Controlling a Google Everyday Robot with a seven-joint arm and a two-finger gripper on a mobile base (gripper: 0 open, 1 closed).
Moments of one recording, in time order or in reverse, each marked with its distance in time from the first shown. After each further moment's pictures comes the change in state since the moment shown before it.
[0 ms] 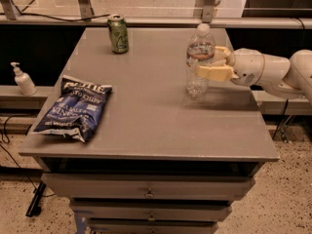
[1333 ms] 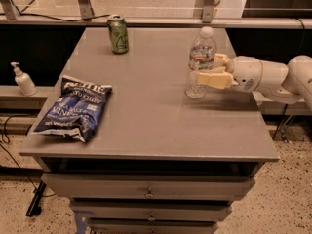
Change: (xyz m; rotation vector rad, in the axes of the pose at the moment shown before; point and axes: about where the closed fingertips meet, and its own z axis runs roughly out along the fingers) arm 0.018 0.006 -0.002 -0.010 0.021 0.077
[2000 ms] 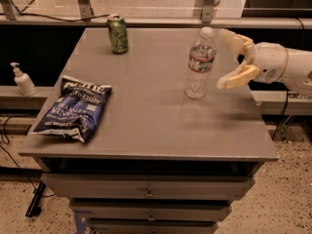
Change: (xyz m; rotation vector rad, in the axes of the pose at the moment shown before) arm -0.046 0.008 -0.026 0.057 0.028 -0.098
